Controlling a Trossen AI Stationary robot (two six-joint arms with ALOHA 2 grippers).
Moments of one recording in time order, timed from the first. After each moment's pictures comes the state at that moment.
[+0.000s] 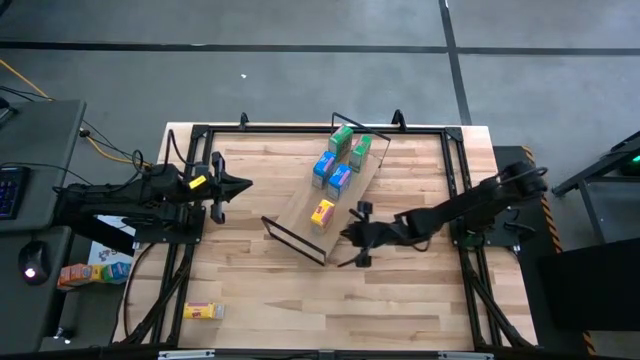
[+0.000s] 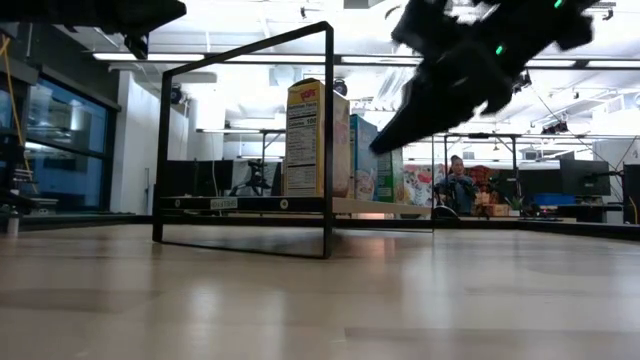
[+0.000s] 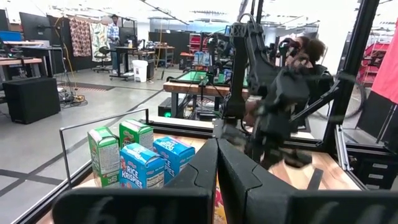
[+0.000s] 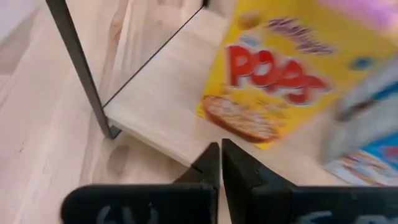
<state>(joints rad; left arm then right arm) 0.03 0.37 0.37 0.05 -0.12 -0.04 0.28 1.57 0.79 0.09 0.37 0.03</state>
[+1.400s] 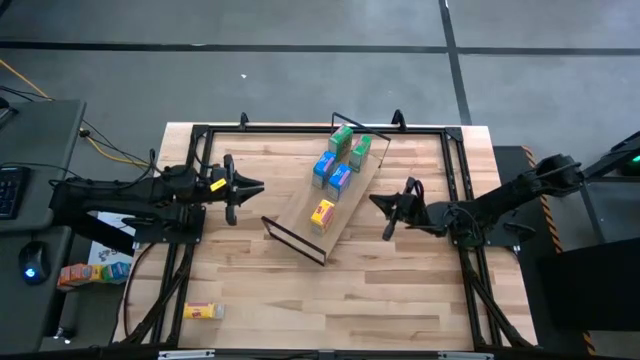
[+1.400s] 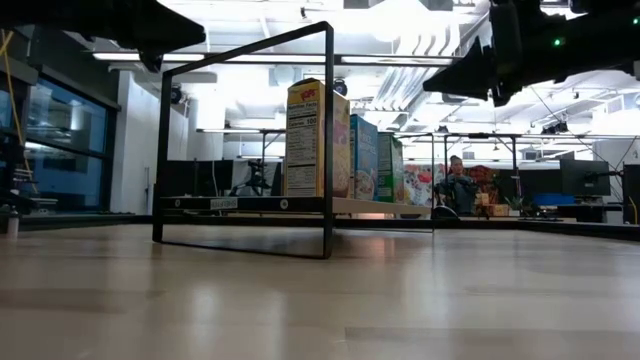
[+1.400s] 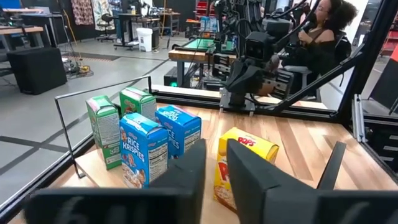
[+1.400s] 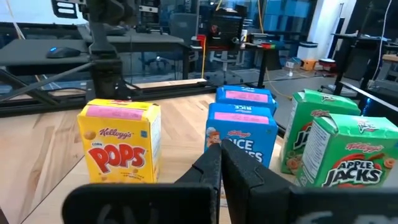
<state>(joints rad) 0.03 0.53 0.40 0.05 -0.14 -0.05 0.28 1.14 0.29 0.78 0.73 0.00</state>
